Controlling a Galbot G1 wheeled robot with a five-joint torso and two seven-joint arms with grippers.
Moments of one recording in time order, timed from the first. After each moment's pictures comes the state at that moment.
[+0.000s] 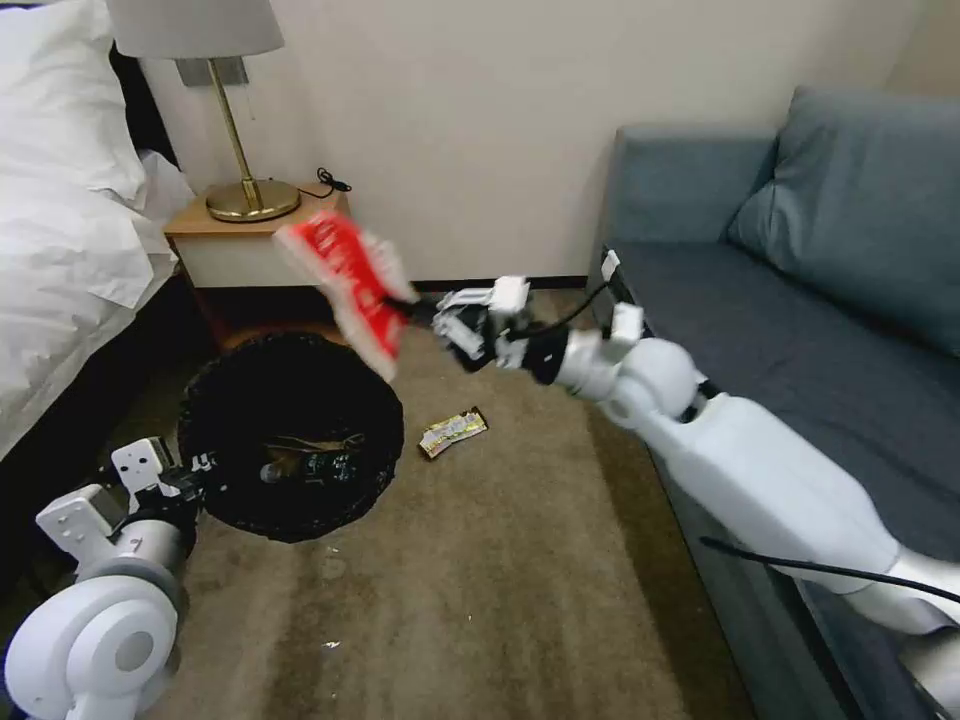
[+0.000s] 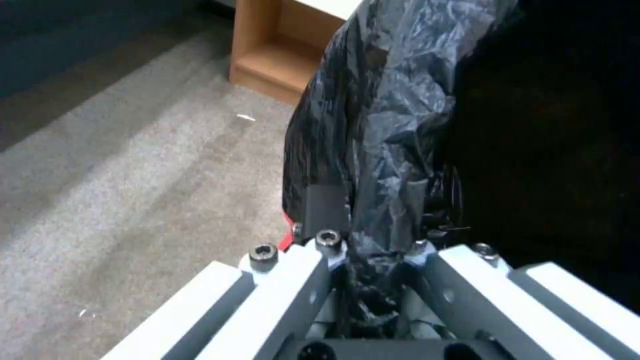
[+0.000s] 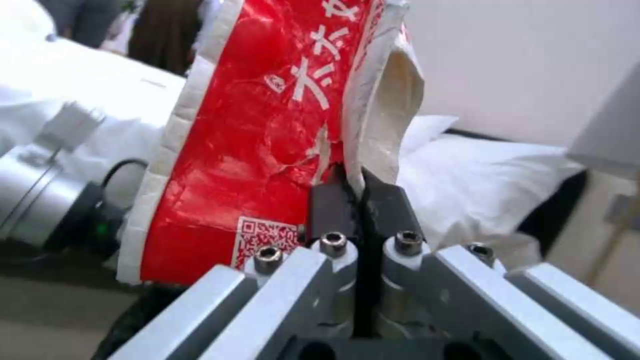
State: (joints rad) left arm 1.48 -1.21 -0.79 -2.33 -0.88 0.57 -0.55; right arm -0.33 1.02 -0.36 1.73 0.74 0.16 -0.60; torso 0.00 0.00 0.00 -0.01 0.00
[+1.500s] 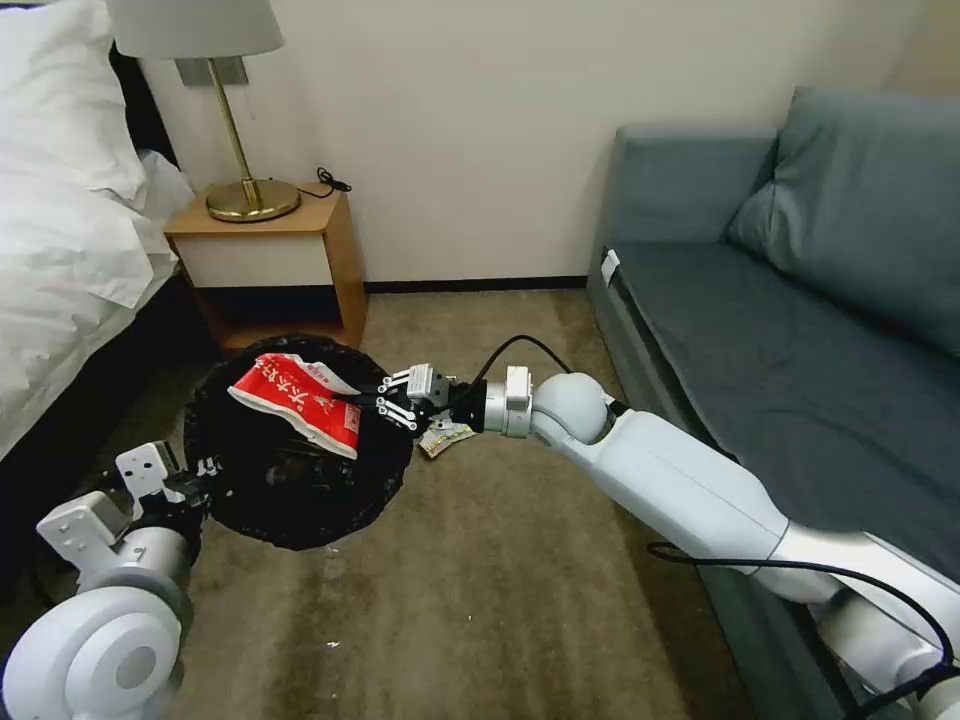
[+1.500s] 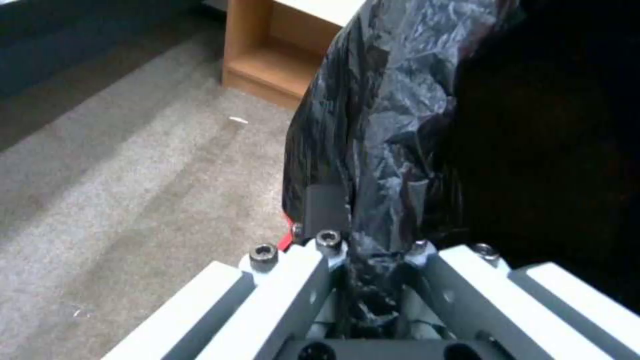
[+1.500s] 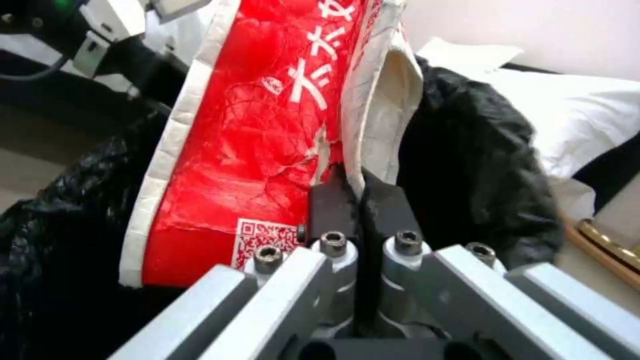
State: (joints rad) left arm 1.50 -1.22 -0.79 -2.37 -0.87 0.57 -0.55; right arm -0.28 1.14 -0.50 1.47 0.54 0.24 -0.65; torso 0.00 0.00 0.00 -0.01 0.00
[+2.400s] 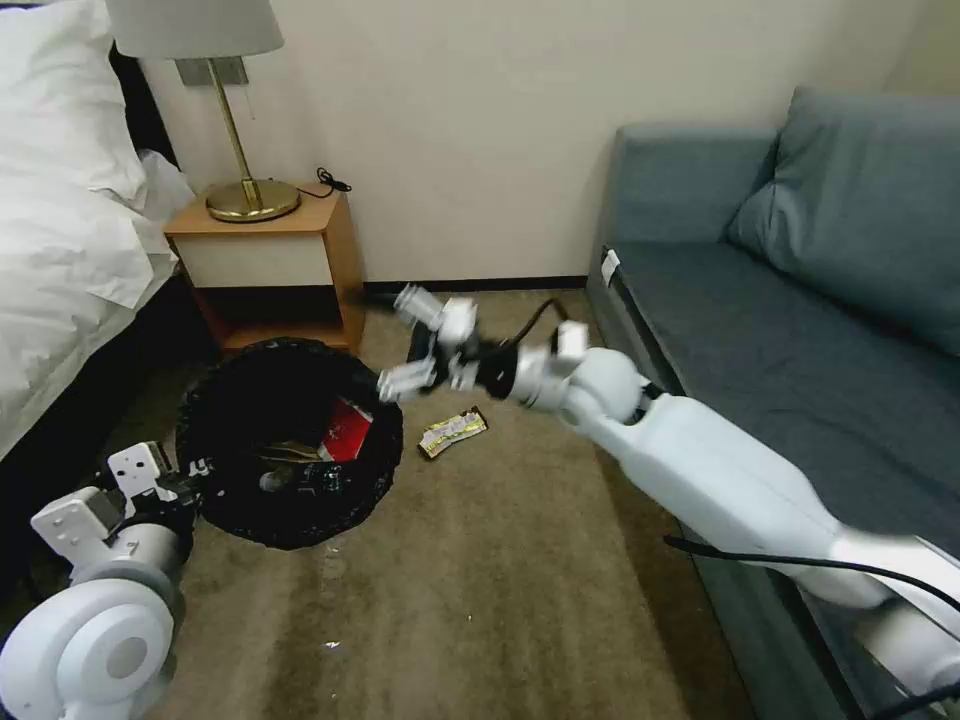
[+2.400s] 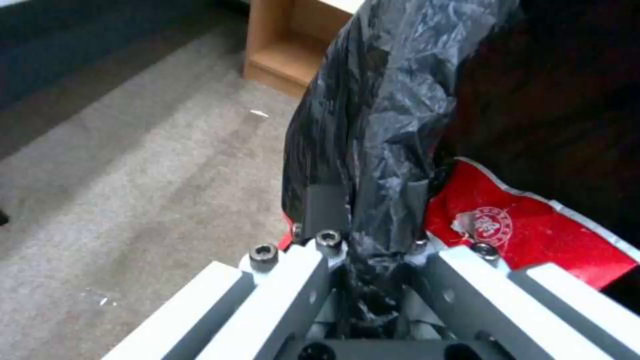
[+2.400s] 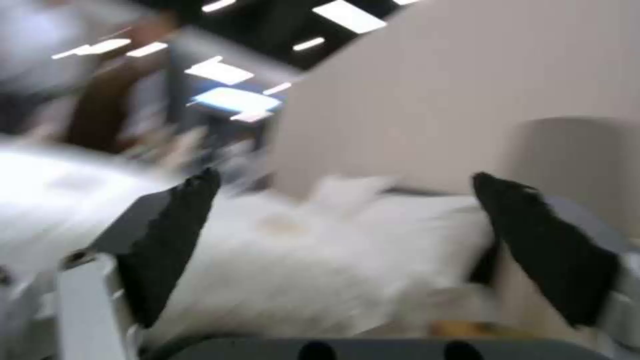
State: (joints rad) left arm 1.49 -1.19 -0.82 -2.35 -0.94 0.59 -0.61; right arm -0.35 1.04 -0.31 1.77 0.87 0.27 -0.34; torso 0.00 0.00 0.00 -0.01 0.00
